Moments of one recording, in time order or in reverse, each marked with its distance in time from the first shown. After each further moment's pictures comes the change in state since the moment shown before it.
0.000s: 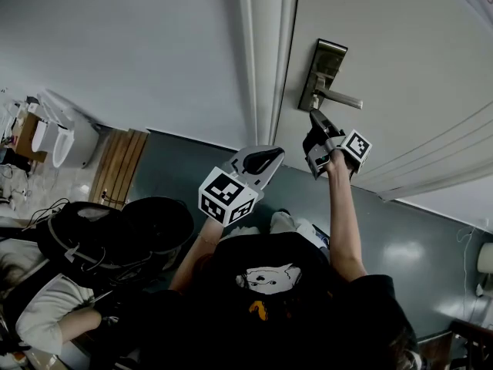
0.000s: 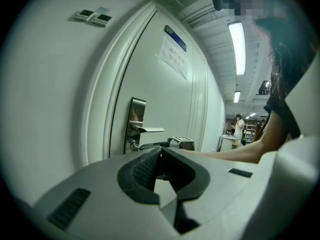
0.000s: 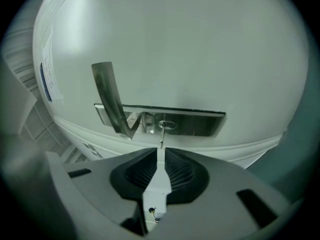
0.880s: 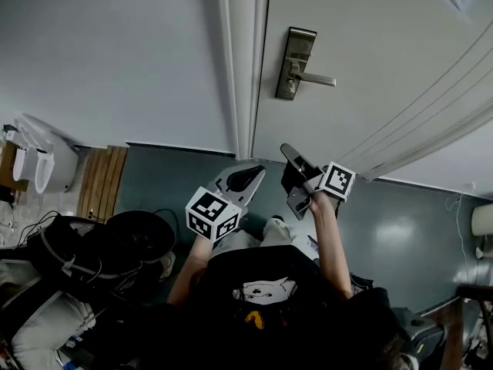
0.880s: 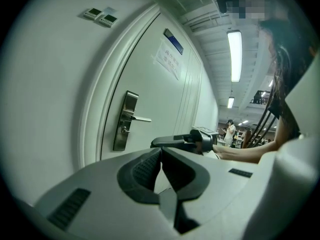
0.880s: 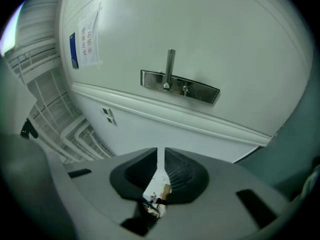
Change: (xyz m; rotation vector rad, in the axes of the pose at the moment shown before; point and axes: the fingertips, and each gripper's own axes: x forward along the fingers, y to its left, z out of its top) left arm -0.066 -0.052 -0.039 -0.076 0.016 -0.076; right arm -0.111 0.065 -0.143 -0.212 0.138 0.019
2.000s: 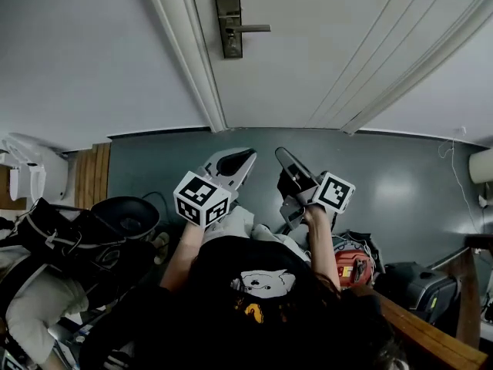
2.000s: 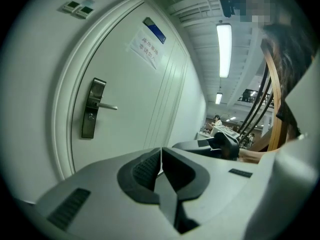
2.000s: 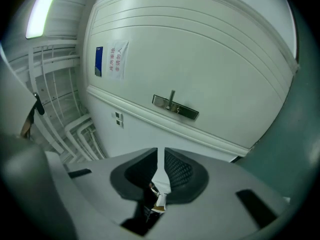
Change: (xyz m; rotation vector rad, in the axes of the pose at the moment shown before) left arm 0.022 -0.141 -0.037 0.008 0.078 -0.128; right arm -0.196 0.025 -0.044 -0.103 -0.141 -0.090
